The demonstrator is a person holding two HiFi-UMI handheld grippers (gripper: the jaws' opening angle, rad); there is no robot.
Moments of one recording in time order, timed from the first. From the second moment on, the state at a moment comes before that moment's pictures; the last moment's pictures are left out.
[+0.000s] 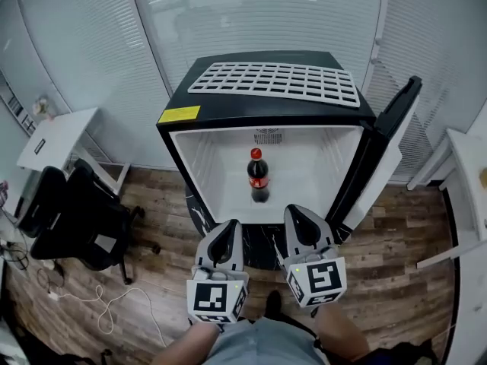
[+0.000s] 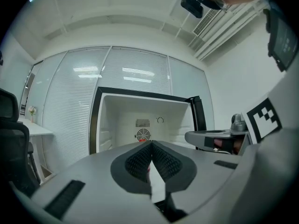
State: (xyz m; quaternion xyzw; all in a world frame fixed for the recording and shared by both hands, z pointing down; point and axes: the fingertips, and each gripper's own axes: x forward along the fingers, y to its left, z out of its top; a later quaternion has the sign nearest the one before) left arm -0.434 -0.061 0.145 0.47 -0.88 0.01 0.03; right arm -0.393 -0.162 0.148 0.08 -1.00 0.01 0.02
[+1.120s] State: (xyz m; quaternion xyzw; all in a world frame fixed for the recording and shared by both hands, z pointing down) left arm -0.574 -0.117 0.166 0.44 -0.90 -0.01 0.03; right arm -0.572 -0.202 0.171 0.00 -1.00 -0.03 0.06
